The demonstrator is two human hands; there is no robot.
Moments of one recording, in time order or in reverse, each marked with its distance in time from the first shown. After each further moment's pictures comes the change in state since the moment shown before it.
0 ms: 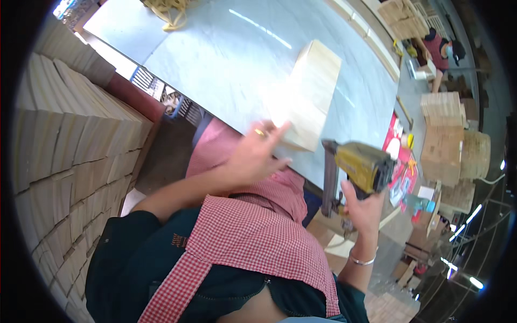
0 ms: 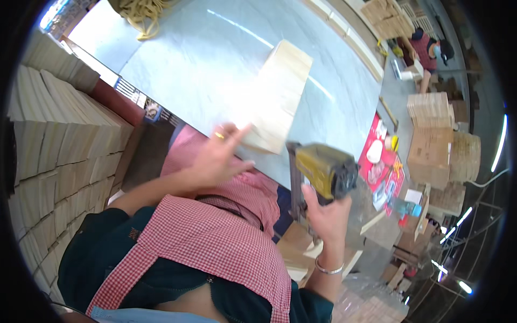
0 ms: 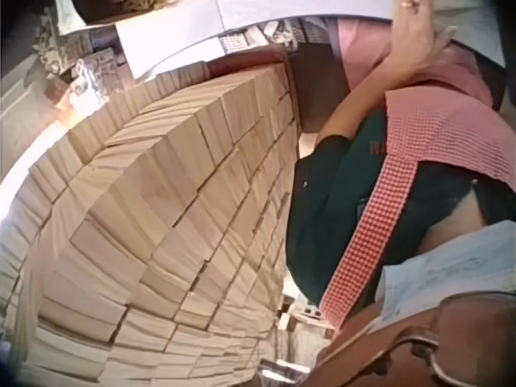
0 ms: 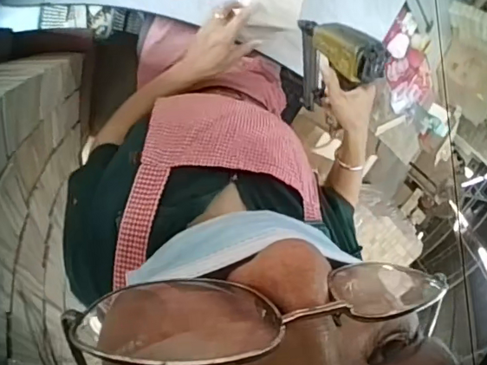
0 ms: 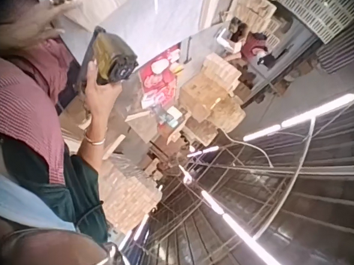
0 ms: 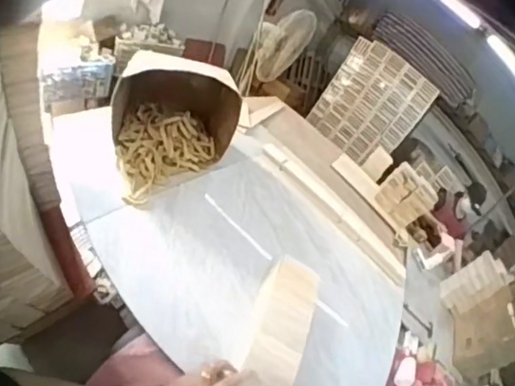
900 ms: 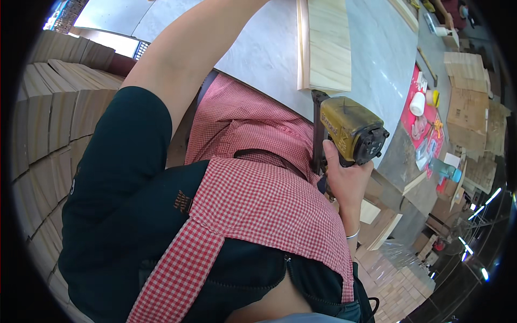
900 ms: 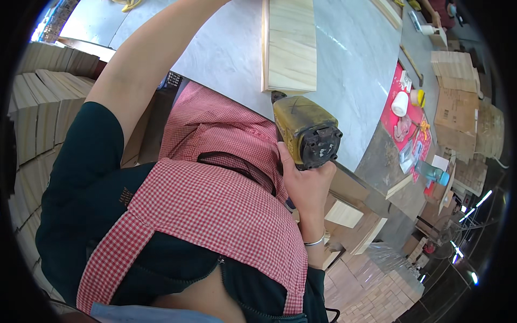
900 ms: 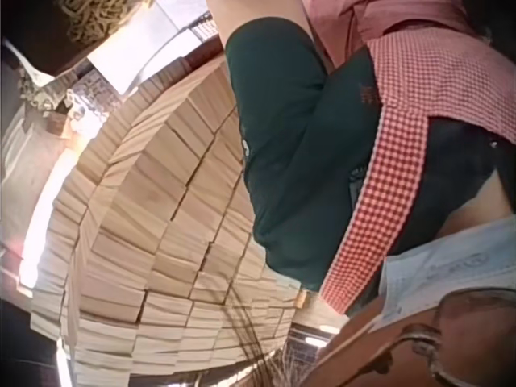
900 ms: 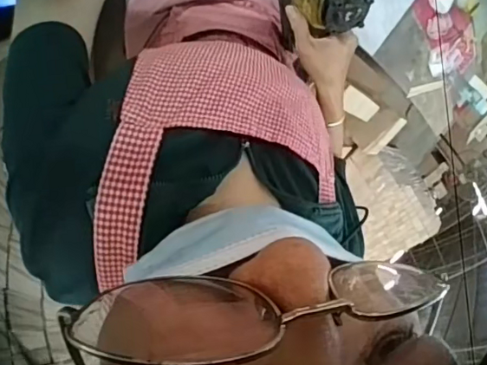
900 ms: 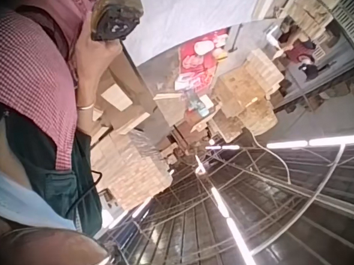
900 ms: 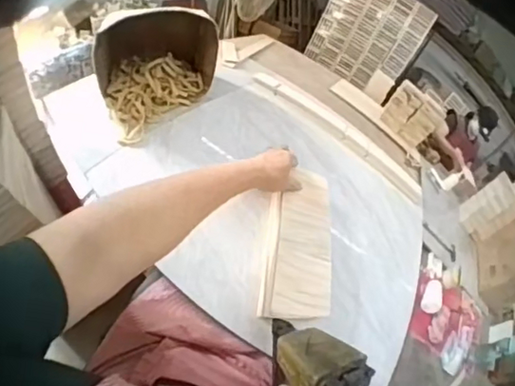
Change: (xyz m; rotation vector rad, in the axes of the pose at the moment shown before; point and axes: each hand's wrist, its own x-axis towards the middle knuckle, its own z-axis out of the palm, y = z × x) left_hand 0.224 -0.084 0.061 0.297 0.001 0.001; right_hand -0.038 0.055 0.053 0.106 0.097 -0.182
